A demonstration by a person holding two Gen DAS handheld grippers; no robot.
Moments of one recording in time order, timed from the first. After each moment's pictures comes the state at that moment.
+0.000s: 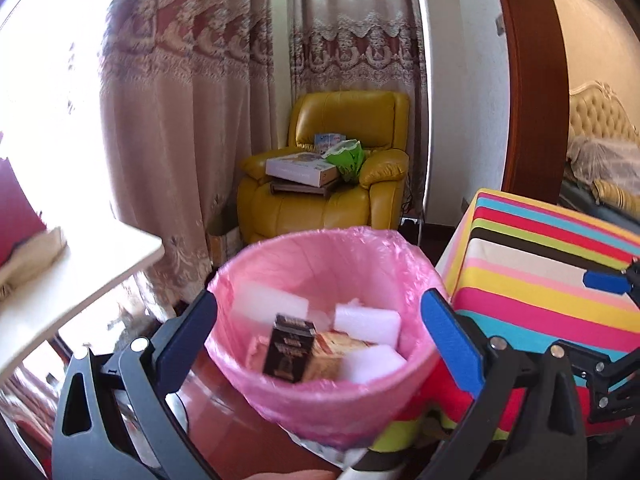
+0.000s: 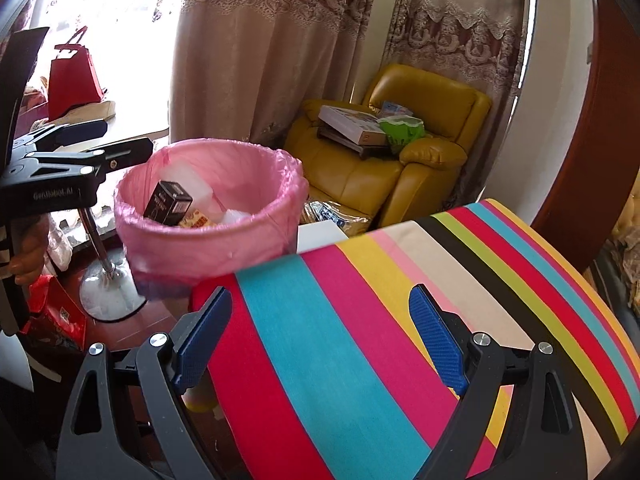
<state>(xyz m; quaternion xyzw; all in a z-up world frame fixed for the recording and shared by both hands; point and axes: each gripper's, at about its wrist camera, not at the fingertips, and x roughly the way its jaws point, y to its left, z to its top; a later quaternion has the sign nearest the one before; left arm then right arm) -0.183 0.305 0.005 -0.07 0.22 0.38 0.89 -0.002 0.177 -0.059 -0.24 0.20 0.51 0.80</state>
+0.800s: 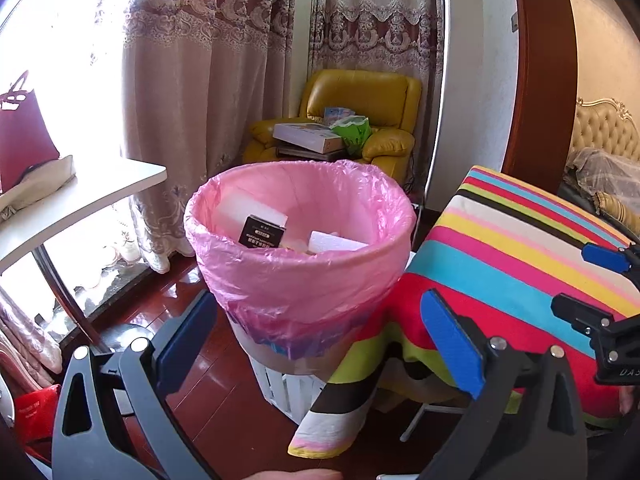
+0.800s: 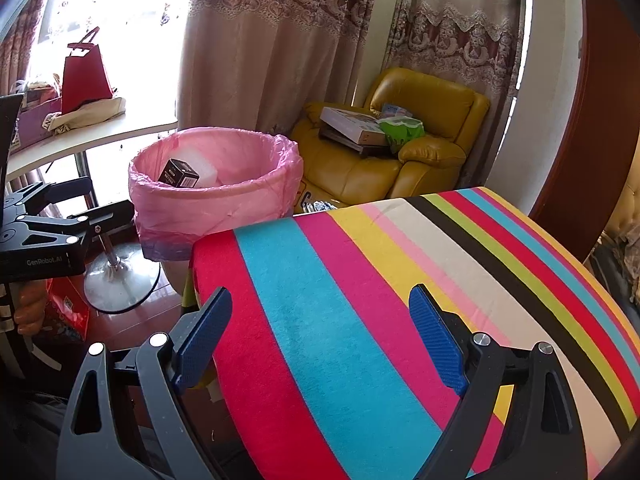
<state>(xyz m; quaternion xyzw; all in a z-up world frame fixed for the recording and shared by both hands) -0.203 0.242 -0.044 -0.13 0.24 0.40 0.88 -0.004 0.136 -0.079 -0.23 0.20 0.52 0.80</state>
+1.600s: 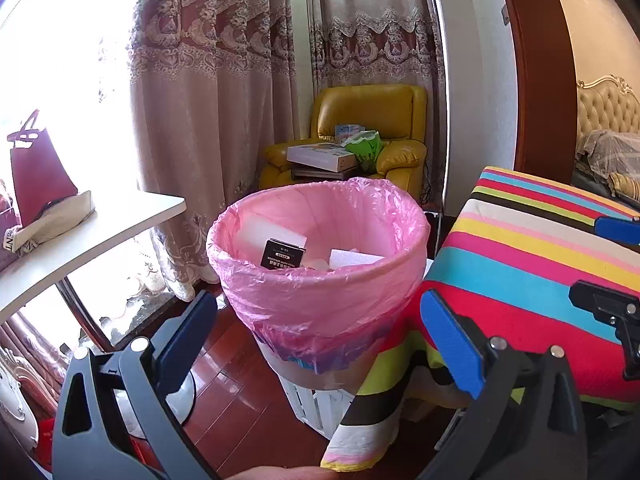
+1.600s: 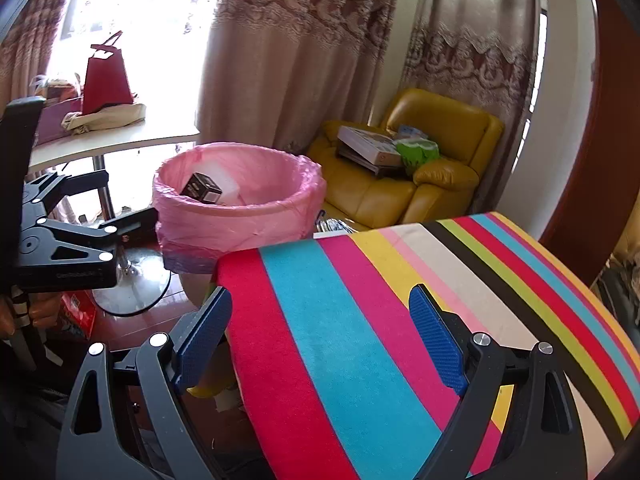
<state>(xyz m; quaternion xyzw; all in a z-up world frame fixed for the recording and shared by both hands) -0.203 0.232 -0.041 -0.06 0.22 0.43 0.87 -0.019 0.136 -0.070 -0.23 0.16 0.56 0.78</state>
